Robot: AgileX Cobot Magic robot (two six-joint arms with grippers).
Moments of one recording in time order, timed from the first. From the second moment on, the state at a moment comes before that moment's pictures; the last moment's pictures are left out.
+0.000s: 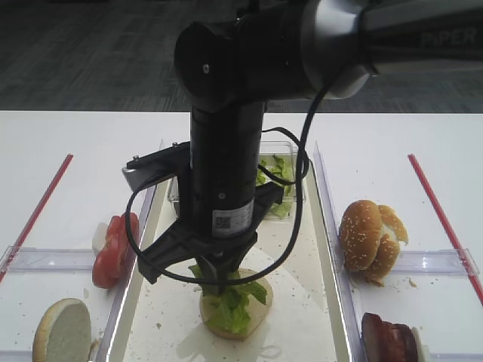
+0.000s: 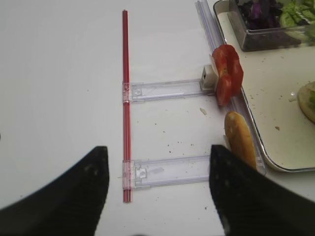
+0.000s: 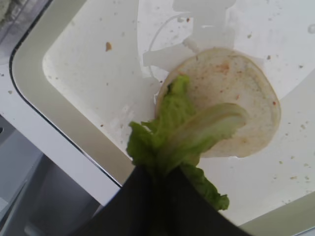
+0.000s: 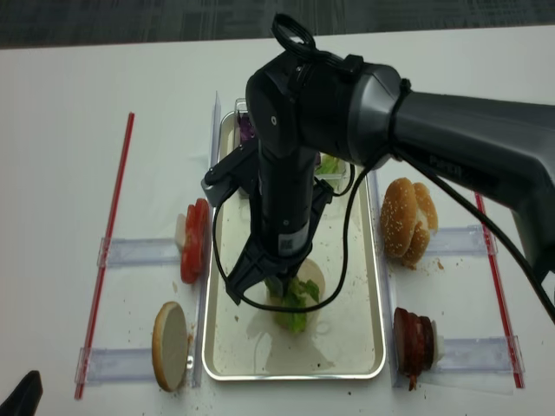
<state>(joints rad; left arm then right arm) -0.02 -0.02 -0.49 -0.01 1.19 -0.02 0.83 1.96 -1.51 0.26 1.22 -0.07</state>
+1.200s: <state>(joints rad) -0.02 -0.02 -0.49 -0.01 1.19 -0.02 0.83 1.96 -1.51 0.18 1.21 -0.04</state>
